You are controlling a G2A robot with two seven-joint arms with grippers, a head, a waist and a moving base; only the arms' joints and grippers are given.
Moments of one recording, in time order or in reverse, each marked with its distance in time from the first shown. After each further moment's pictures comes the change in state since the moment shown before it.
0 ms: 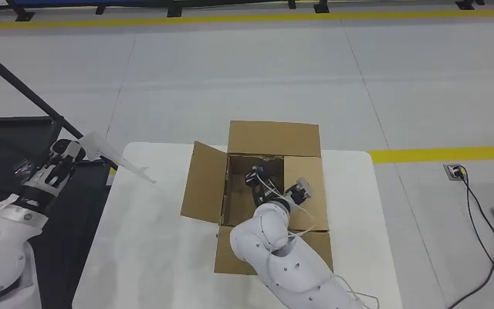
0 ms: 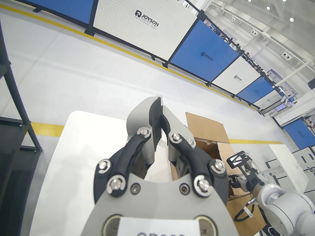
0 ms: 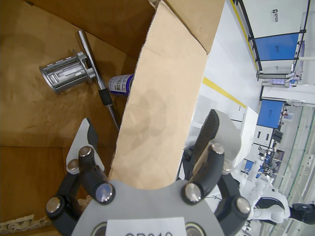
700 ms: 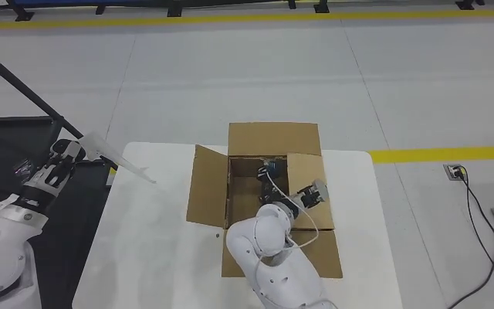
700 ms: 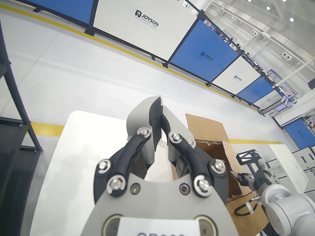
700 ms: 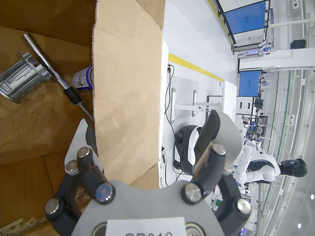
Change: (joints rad) left arm 0.000 0.000 0.000 0.000 0.000 0.000 0.000; right arm -0.156 -0.155 0.202 -0.087 -0.449 -0.014 0.015
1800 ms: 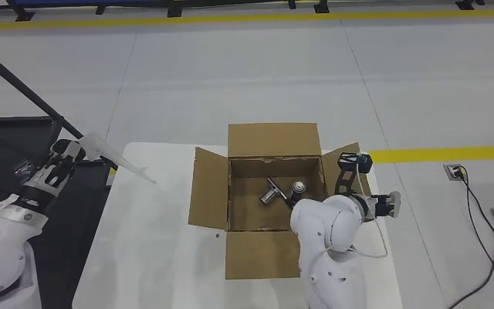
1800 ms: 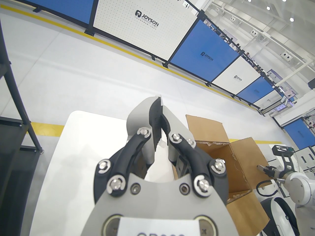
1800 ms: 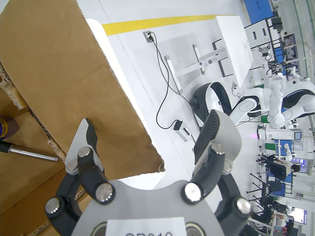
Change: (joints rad) left arm 0.000 0.000 0.000 0.000 0.000 0.000 0.000; right arm -0.127 -0.073 0.455 -0.285 -0.084 0.047 -0.131
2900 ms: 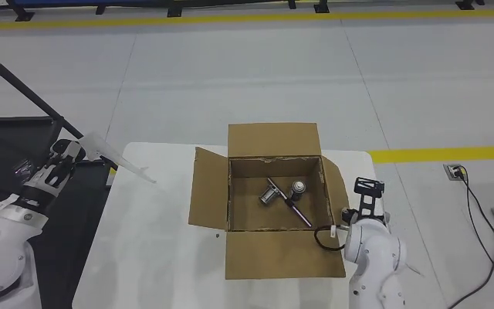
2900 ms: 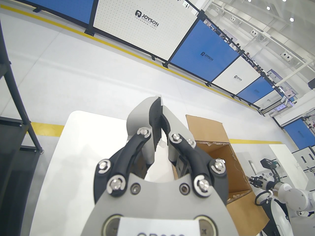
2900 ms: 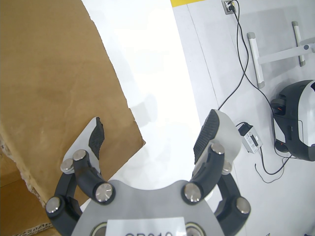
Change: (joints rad) left arm 0.000 0.000 0.000 0.000 0.000 0.000 0.000; right arm -0.153 0.062 0.261 -0.060 0.665 -0.169 -0.302
